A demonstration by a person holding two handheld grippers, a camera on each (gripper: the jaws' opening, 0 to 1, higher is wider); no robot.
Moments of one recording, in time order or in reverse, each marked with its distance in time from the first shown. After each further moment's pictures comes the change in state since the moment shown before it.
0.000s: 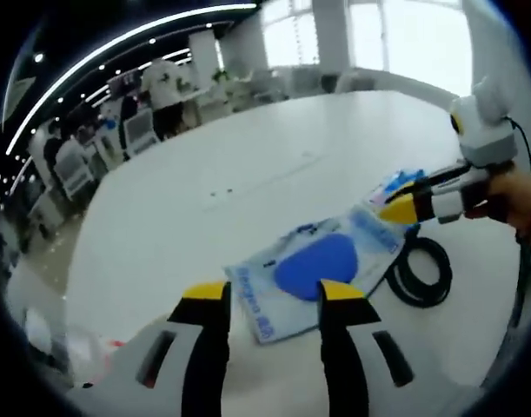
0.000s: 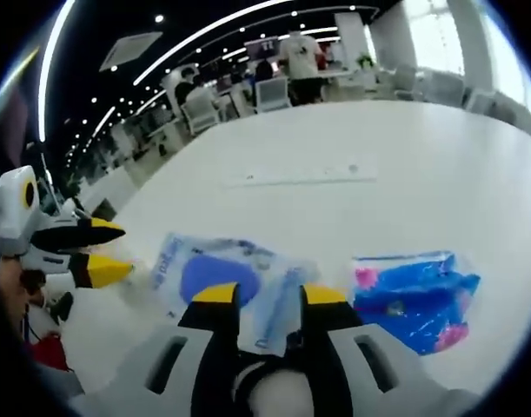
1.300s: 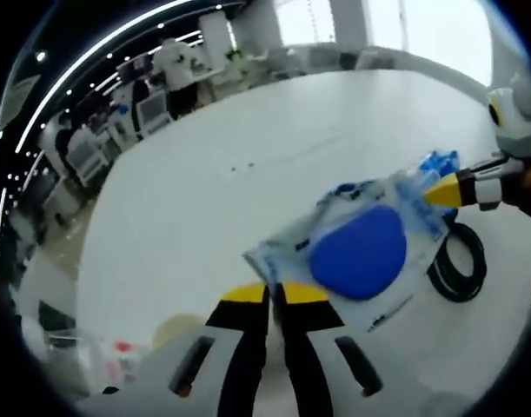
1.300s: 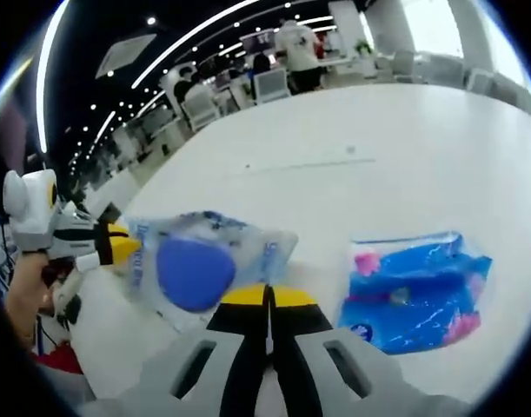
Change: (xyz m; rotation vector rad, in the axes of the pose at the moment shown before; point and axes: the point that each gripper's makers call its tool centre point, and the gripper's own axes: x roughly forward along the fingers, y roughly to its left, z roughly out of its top) left arm 0.041 0.027 -0.025 0.027 0.146 0.117; right arm 0.018 -0.016 -0.014 0.075 0.042 0.032
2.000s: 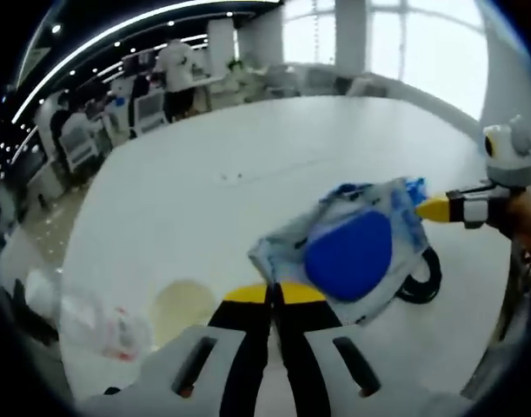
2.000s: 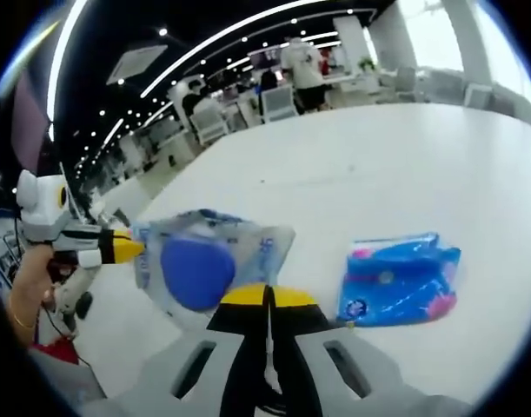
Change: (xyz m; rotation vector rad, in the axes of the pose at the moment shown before) left arm -0.045 -0.009 0.000 -0.120 -0.070 -0.108; right arm -0.043 0.018 0.003 -0.029 -0.075 0.025
